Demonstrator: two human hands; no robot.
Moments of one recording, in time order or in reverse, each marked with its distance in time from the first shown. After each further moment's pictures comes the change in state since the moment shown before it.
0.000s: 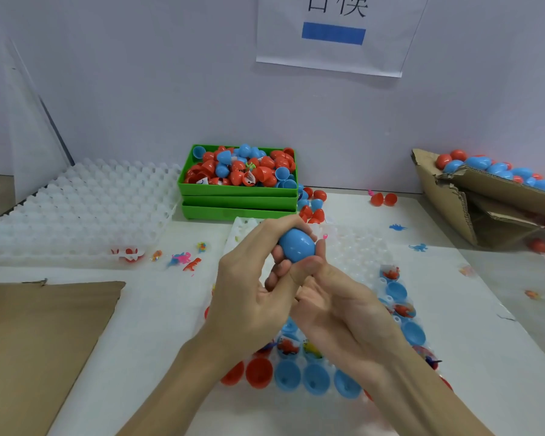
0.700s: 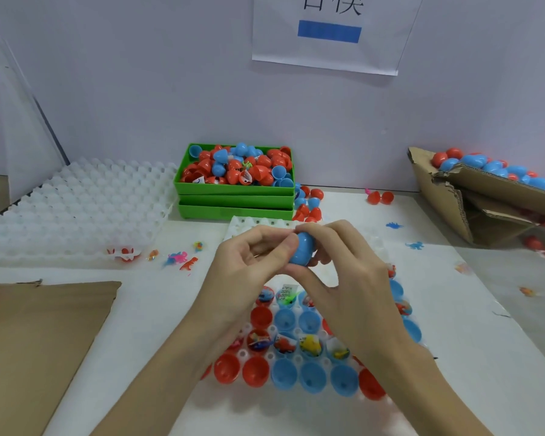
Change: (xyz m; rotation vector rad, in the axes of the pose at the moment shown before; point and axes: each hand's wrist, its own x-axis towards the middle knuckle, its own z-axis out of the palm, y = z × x) left_hand 0.006 -0.018 -0.003 -0.579 -0.079 -0.659; right_hand 0.001 -0.012 -0.017 -1.943 0.406 -0.834
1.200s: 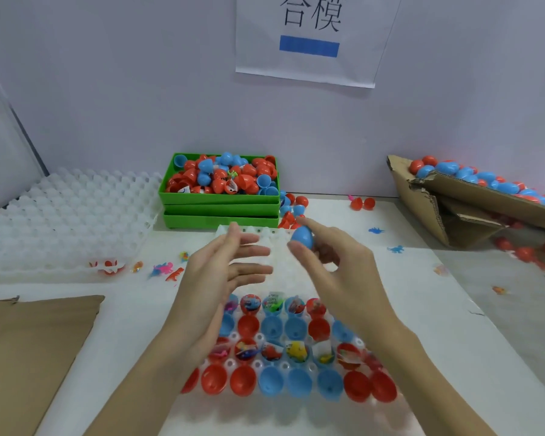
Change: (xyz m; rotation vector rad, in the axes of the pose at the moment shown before) left_hand 0.003 0.006 -0.008 -0.056 0.188 -0.142; right_hand 0.014 0.020 -0.006 0.291 -0.110 0.334
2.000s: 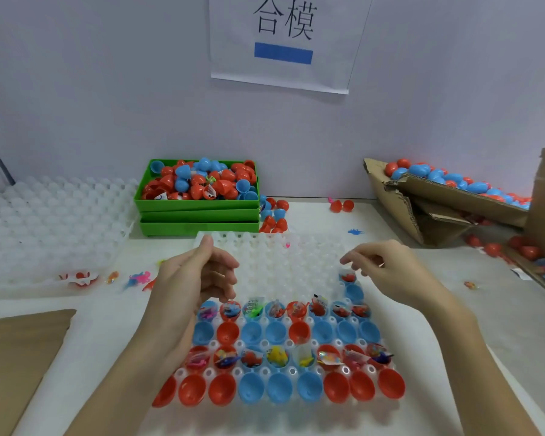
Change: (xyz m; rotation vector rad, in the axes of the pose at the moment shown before) left_hand -0.002 0.005 -0.001 0.062 0.015 0.014; right_hand 0.018 0.080 -0.093 -0.414 -0.287 0.352
